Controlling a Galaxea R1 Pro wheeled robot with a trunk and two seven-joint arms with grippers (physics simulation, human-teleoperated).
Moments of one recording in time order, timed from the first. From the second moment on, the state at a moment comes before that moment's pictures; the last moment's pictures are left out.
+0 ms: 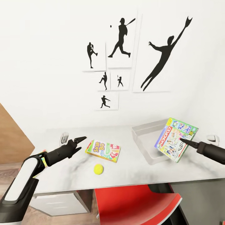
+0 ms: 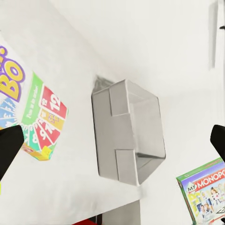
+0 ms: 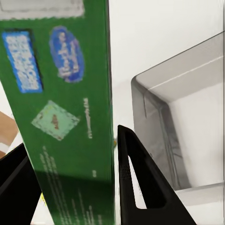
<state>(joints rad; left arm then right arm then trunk) -0.43 0.20 0.00 -1.60 1.51 0.81 0.29 -0.40 -0.40 -0.53 -1.63 -0.45 1.04 0.85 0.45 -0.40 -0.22</state>
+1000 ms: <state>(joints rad) -0.43 0.21 0.00 -1.60 1.51 0.81 0.28 -0.40 -0.40 -0.54 -1.65 -0.45 1.04 0.85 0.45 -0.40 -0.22</state>
